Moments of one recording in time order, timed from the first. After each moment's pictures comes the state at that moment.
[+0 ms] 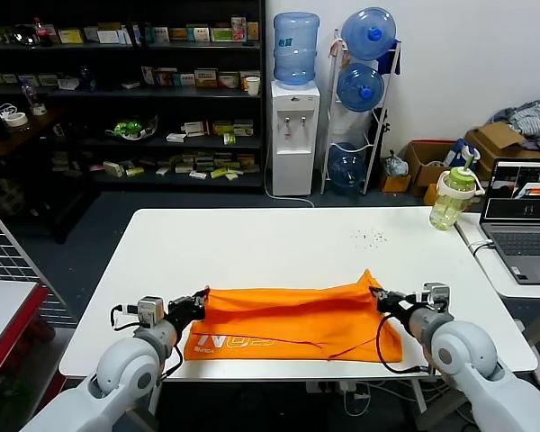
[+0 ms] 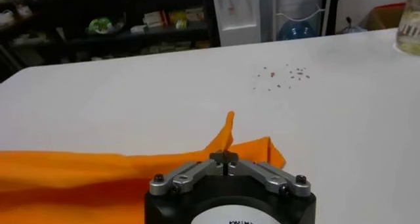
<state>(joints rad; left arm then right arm) 1.06 -0.85 -0.06 -1.89 -0.96 0.40 -0.38 -1.14 0.83 0.32 1.86 1.00 -0.60 0.22</state>
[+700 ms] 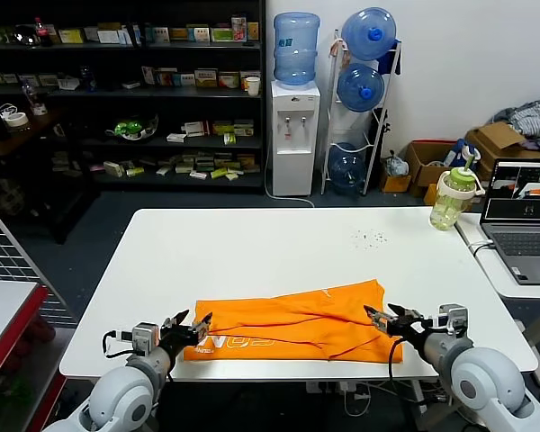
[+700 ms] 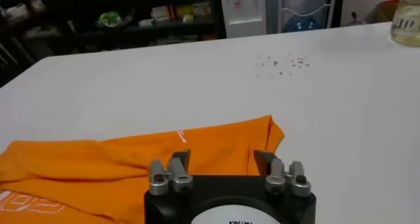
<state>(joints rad) 1.20 -0.86 -0.11 -1.91 -0.86 0.39 -0.38 -1.33 0.81 0.45 1.99 0.99 -0.61 0.19</state>
